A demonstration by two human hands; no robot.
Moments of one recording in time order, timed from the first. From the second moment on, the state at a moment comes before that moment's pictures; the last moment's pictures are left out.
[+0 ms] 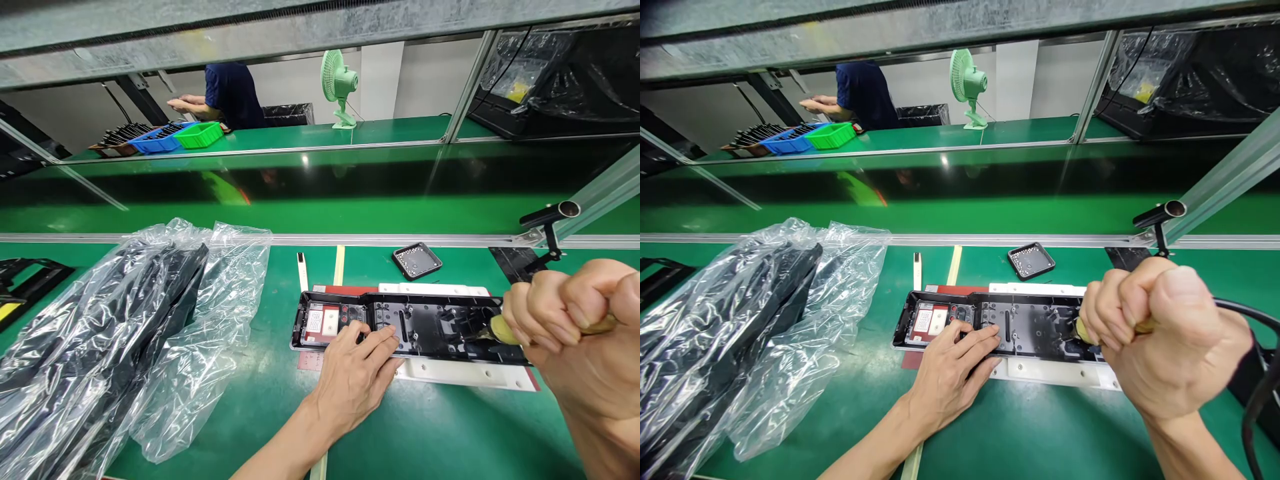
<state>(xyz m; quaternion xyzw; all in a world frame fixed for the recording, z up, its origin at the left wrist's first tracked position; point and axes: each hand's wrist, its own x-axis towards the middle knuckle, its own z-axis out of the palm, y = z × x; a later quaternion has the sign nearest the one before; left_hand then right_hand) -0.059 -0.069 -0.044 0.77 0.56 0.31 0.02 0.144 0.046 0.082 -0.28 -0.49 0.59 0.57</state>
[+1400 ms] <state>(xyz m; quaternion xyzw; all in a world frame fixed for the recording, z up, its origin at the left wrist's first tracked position) -0.058 -0.071 -0.041 0.77 0.56 0.30 0.01 0.139 0.043 0.085 -0.35 -0.47 0.55 0.59</state>
